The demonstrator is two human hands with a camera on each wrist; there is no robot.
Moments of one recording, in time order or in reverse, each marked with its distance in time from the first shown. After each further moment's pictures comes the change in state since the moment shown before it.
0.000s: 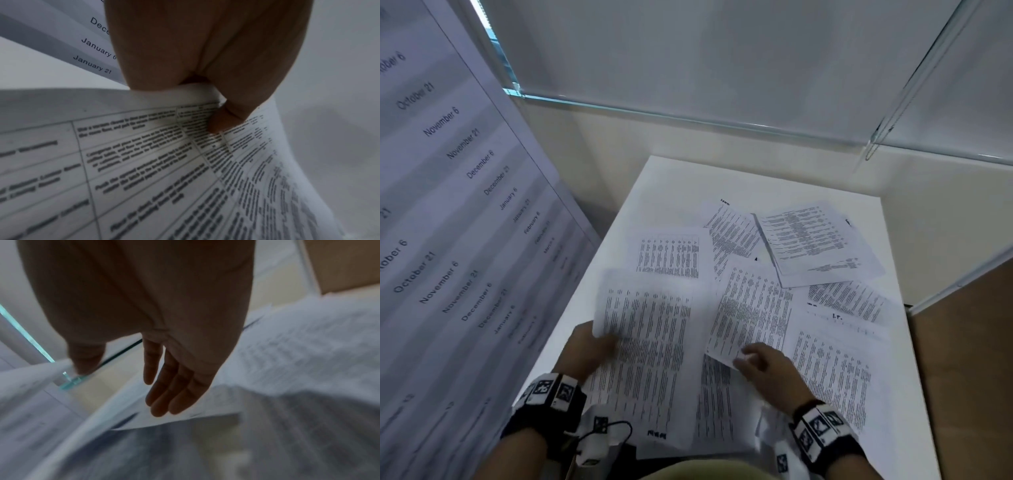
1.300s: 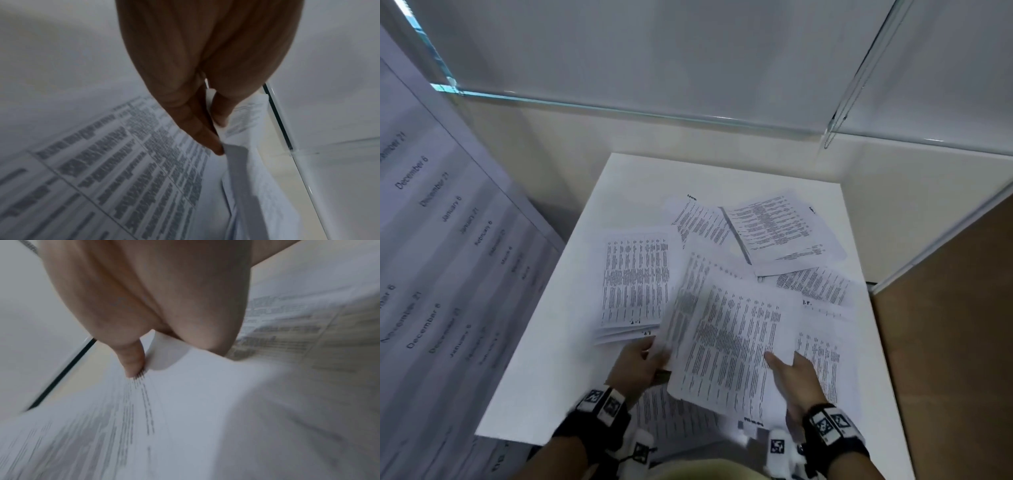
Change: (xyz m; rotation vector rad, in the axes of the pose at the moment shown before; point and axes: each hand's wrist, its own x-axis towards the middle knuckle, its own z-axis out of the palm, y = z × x) left_hand -0.023 0.014 0.111 -0.365 -0.441 -0.096; right_hand -0.004 0.069 -0.021 0.658 0.338 0.437
